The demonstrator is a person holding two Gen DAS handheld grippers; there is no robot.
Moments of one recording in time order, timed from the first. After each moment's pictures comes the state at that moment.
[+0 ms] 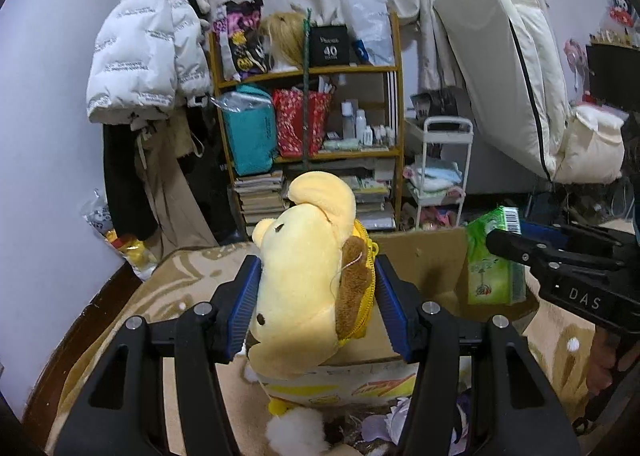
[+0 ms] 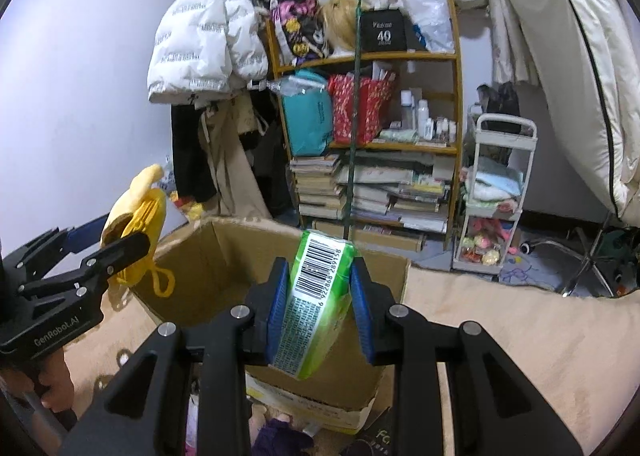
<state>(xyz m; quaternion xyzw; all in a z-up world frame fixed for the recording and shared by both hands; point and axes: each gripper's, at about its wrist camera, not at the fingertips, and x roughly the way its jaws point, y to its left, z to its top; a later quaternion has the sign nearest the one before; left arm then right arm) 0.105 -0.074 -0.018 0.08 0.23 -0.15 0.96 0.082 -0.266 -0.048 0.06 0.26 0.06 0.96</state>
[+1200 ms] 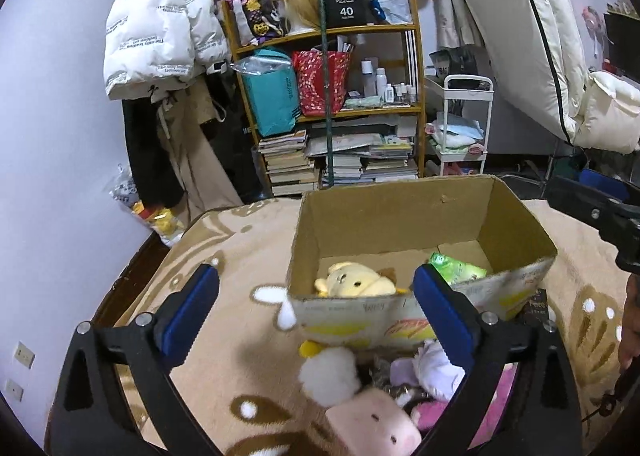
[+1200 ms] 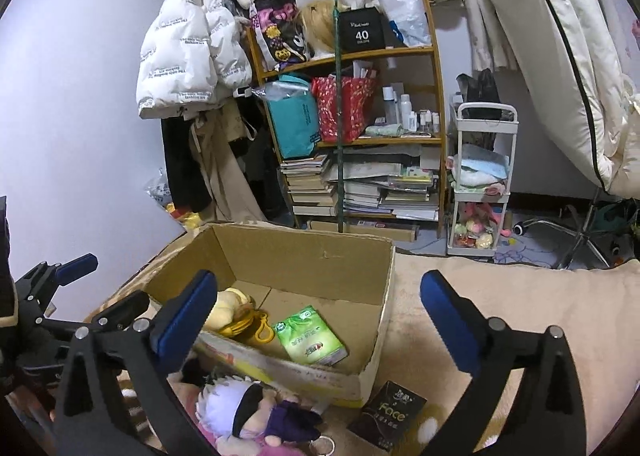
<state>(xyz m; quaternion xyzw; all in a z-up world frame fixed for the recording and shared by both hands) 0.082 -0.053 -0.019 0.11 0.29 -0.10 0.94 0.051 -0.277 -0.034 0.10 0.25 0.03 0.96</state>
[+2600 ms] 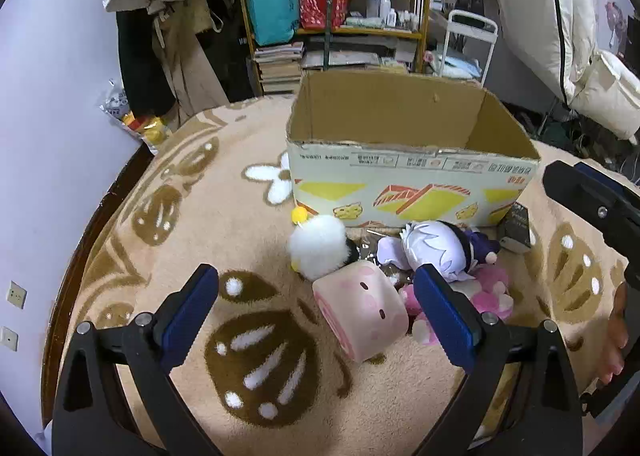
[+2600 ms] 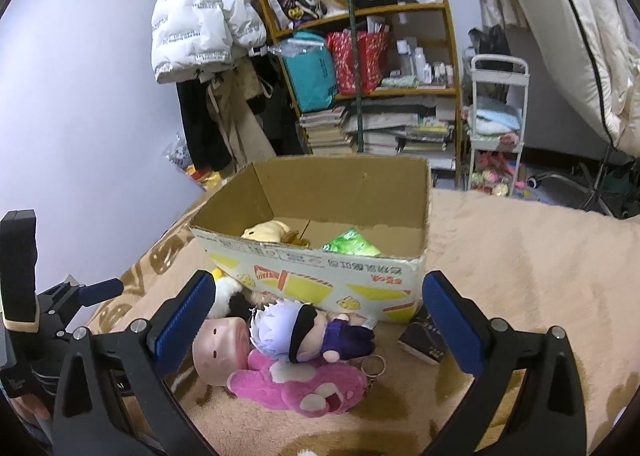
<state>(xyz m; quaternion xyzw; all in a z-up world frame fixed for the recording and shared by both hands) 0.047 -0.026 -0.051 0.08 0.44 -0.10 0.89 0.012 -0.244 -0.054 0.12 0.33 0.07 0.93</state>
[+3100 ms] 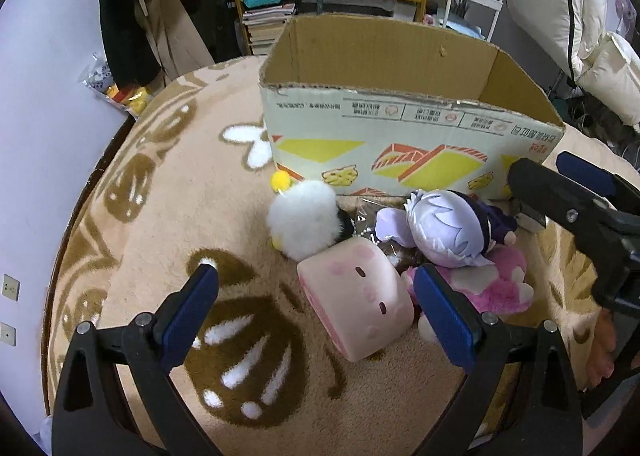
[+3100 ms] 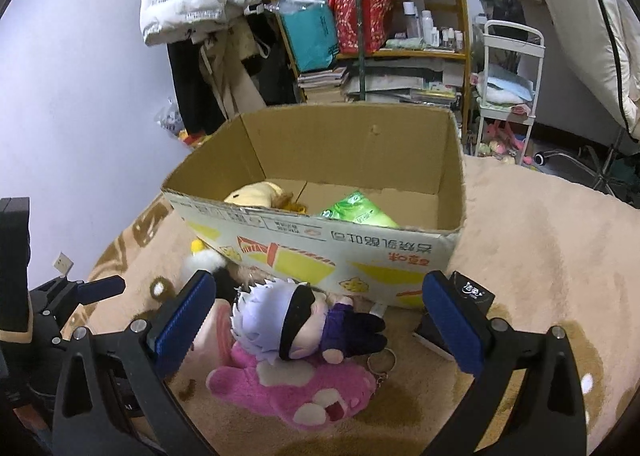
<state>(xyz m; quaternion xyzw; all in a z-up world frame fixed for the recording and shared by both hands) 0.066 -0.038 -0.088 0.09 0.50 -0.11 0.86 0.046 -0.231 -0.092 0.11 0.40 0.07 0.91</state>
